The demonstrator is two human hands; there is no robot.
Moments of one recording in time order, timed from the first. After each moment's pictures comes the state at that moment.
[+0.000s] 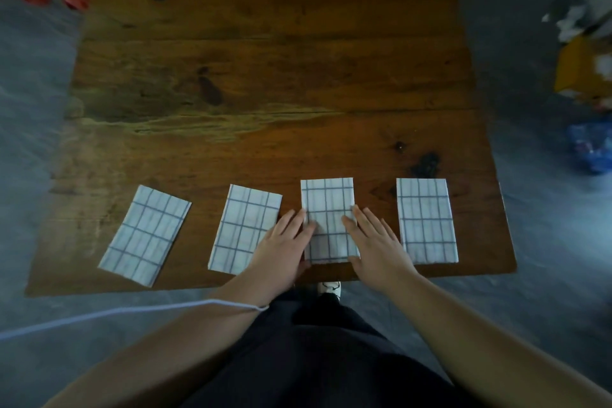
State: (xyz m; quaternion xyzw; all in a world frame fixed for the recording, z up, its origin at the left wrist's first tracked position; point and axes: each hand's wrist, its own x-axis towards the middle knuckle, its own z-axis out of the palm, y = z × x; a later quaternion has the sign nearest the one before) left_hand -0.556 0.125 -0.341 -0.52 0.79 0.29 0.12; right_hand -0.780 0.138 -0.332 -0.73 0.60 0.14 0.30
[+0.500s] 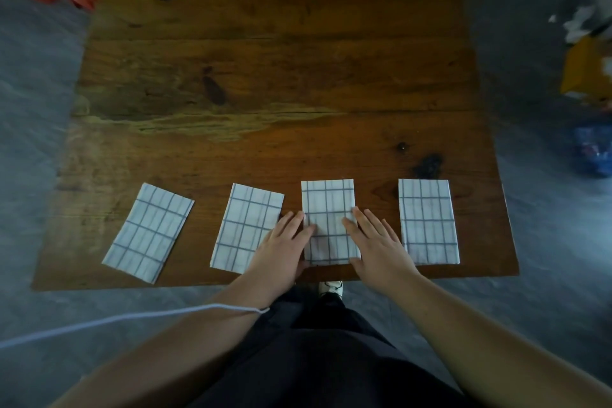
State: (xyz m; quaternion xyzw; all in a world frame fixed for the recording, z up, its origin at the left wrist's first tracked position) left_hand -0.553 0.132 -0.342 -0.55 0.77 0.31 0.09; right_hand -0.782 0.139 -0.332 -0.74 0.59 0.14 0.30
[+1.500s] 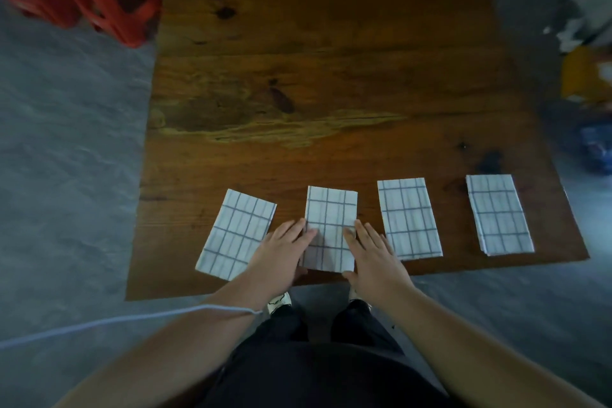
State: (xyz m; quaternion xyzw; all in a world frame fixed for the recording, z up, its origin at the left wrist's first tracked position) left_hand -0.368 0.125 -0.339 -0.49 0.81 0.29 0.13; right_hand -0.587 0.163 -0.324 -0.70 0.63 0.17 0.29
